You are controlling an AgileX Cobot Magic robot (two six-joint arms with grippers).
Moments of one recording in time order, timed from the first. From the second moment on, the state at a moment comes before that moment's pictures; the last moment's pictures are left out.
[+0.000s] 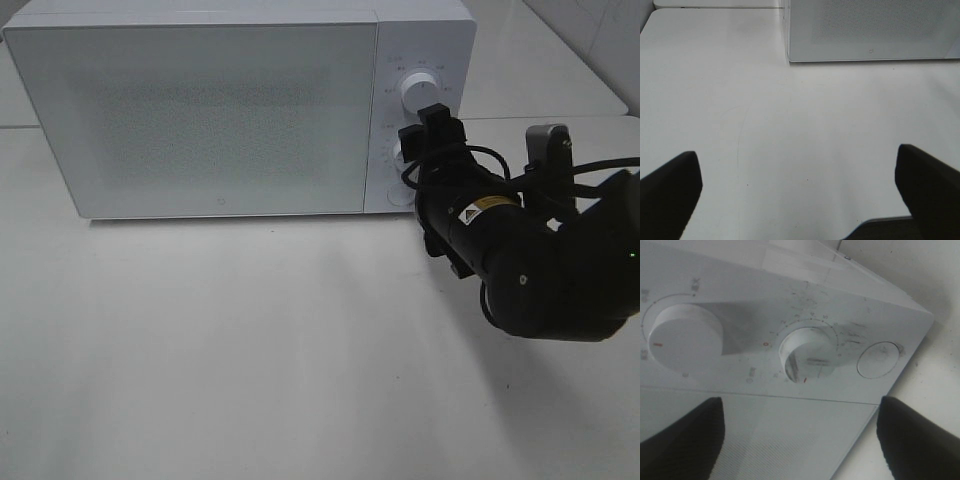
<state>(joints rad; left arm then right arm) 0.02 0.00 -0.51 -0.15 1.09 0.07 0.63 1.86 -0.60 0.59 -1.04 1.04</state>
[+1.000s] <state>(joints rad) 0.02 0.00 -0.51 -0.15 1.09 0.07 0.46 1.43 -0.62 0.47 0.14 -0.29</state>
